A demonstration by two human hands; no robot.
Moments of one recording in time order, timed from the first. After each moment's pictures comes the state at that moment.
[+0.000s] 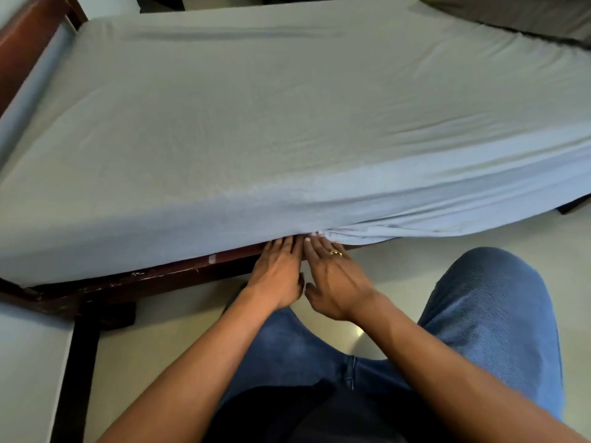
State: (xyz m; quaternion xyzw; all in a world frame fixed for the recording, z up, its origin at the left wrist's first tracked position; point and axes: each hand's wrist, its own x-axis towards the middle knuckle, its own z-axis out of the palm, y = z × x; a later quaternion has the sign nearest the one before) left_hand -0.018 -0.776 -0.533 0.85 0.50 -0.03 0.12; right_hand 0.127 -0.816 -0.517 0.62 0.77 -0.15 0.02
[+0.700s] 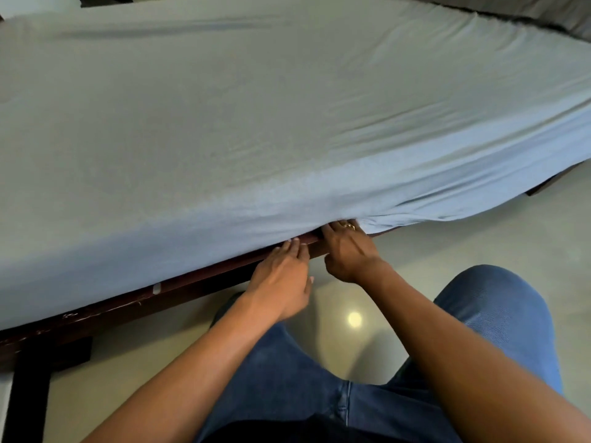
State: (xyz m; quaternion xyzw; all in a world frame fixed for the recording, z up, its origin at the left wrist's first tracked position) left_hand 0.068 -0.768 -0.525 0.88 0.45 -0.02 0.14; right_hand 0.246 -0.760 -0.531 0.69 0.71 -0.14 0.02
